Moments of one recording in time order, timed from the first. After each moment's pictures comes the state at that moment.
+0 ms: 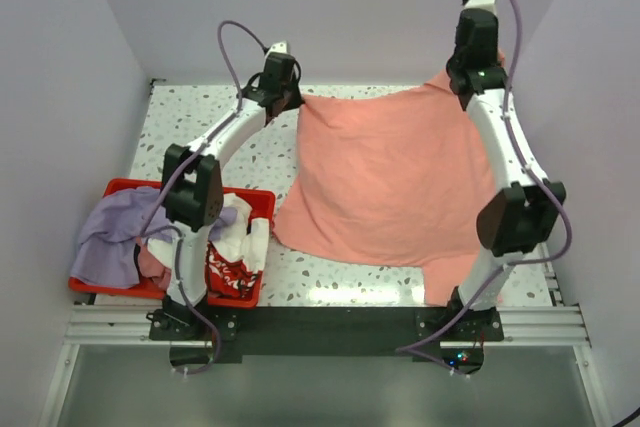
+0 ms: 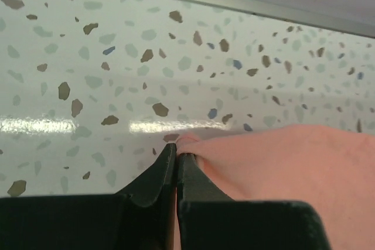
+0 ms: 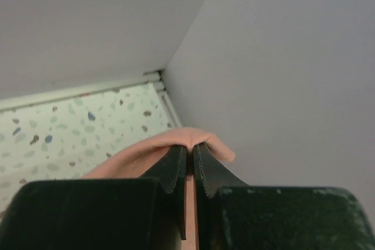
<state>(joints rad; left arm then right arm) -0.42 2.03 1.85 -0.35 -0.20 -0.50 0.13 1.73 1.90 -0.31 0.71 -0.31</state>
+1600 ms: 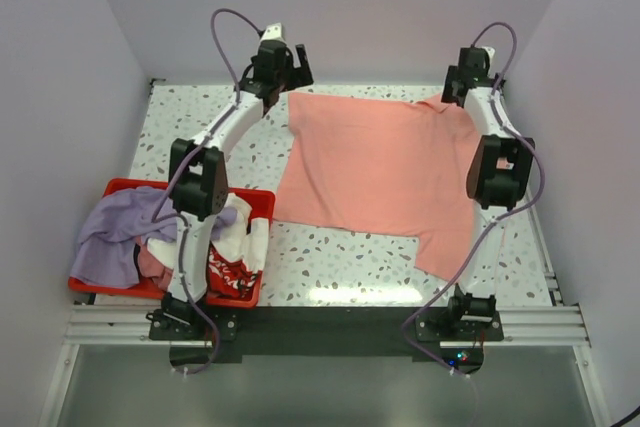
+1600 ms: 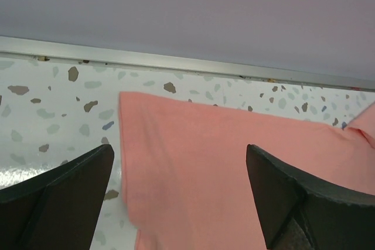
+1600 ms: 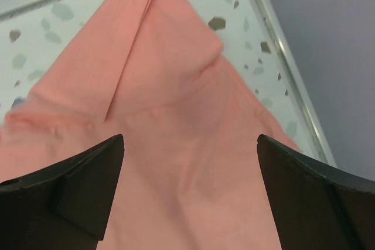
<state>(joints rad) -0.33 2.33 2.10 -0.20 -0.13 -0.44 -0.07 2.39 2.15 -0.46 0.47 0.08</state>
